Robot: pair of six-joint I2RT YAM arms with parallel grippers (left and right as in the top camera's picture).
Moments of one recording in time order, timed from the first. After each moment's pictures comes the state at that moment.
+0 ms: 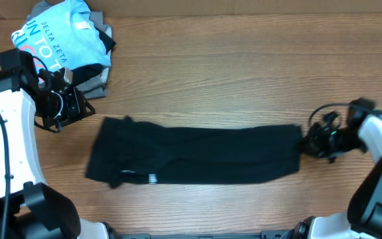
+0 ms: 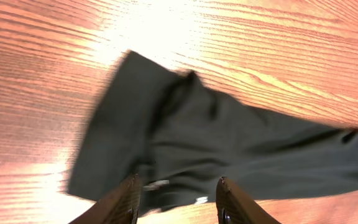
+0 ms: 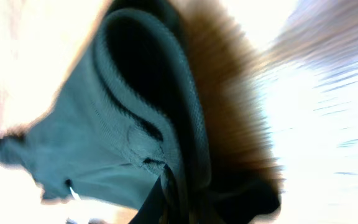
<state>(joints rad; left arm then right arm) 0.35 1.66 1.53 -1.33 0.39 0.04 -0.43 1.68 1.02 -1.05 -0.53 0.14</state>
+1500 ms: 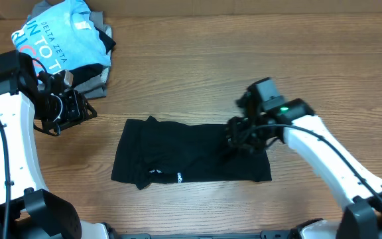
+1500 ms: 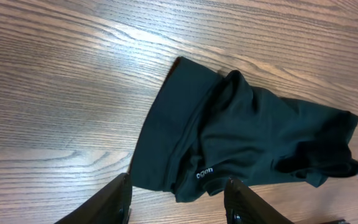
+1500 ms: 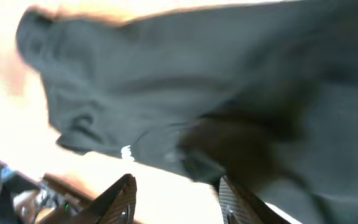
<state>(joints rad) 0.35 1.63 1.53 -1.37 0.39 0.05 0.32 1.52 1.08 -0.90 -0.46 0.47</state>
